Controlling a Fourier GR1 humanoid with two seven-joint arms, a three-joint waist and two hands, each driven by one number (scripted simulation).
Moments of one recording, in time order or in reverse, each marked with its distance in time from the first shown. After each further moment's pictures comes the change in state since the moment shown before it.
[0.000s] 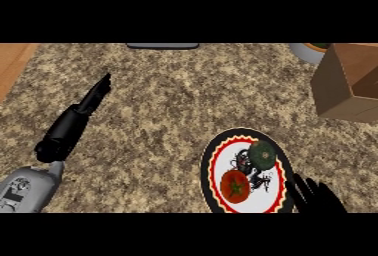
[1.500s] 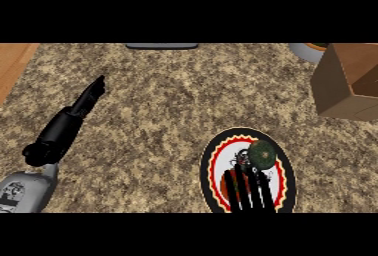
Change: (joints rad) left arm 0.044 -0.055 0.102 -0.017 -0.054 -0.091 -0.008; right arm -0.293 0.424 0.321 0.276 0.355 0.279 0.294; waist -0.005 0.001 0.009
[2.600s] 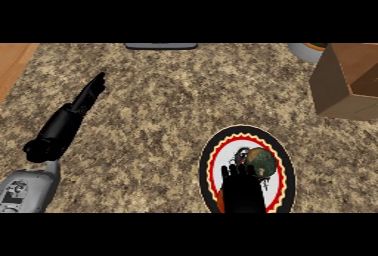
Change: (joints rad) left arm -0.010 -0.084 0.092 -0.009 -0.091 -0.081 0.024; right arm -0.094 0.108 -0.155 0.397 0.024 -0.195 -0.146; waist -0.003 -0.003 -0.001
